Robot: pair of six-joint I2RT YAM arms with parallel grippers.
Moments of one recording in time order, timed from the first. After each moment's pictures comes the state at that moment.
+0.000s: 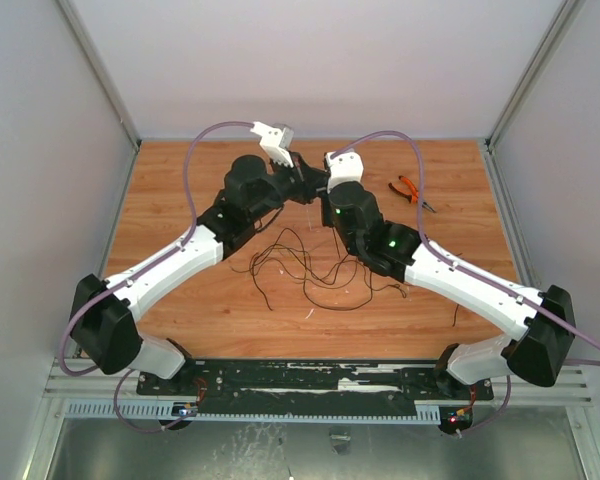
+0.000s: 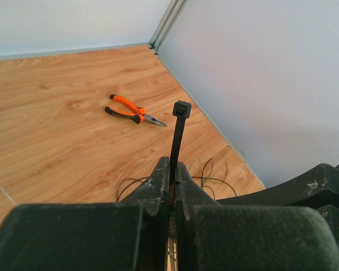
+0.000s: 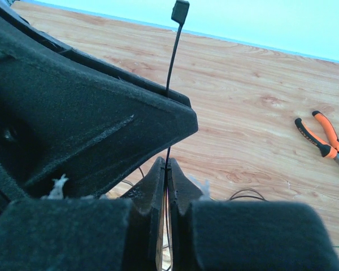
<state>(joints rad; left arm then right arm) -0.67 1.42 1.17 0.23 0.11 -0.48 0.93 1.37 1.22 -0.16 0.60 0.22</state>
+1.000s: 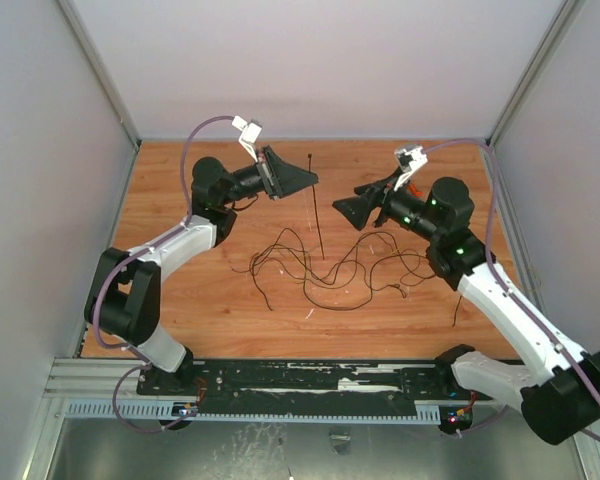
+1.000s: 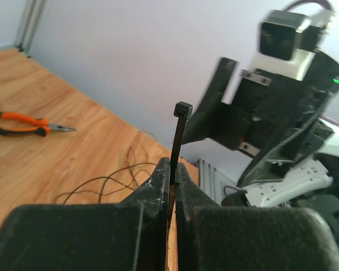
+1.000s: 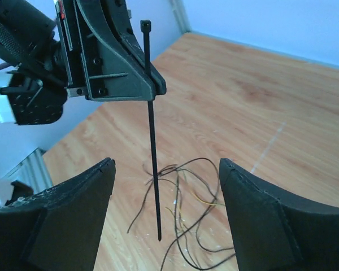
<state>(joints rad) -0.38 1.58 1.03 0.88 0.84 -0.85 0.45 1.04 0.92 0.11 -0.41 0.34</state>
